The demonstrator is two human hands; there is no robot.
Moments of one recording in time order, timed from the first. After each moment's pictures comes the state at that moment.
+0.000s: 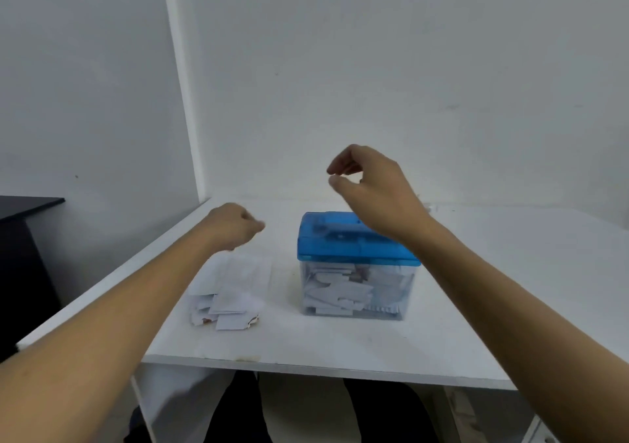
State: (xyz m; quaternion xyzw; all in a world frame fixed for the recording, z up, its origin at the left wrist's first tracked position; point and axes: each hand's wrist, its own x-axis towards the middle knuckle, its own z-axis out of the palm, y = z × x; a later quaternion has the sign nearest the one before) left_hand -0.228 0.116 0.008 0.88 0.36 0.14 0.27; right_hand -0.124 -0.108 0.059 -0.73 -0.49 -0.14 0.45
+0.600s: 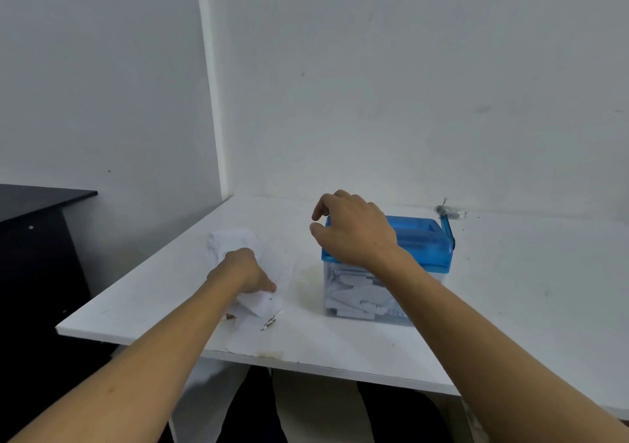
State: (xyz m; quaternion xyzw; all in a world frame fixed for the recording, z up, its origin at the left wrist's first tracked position) left_hand -0.241 0.124 -0.058 0.85 0.48 0.00 0.19; right_hand -0.139 -0.049 0.014 -0.82 -0.50 -0.16 0.22
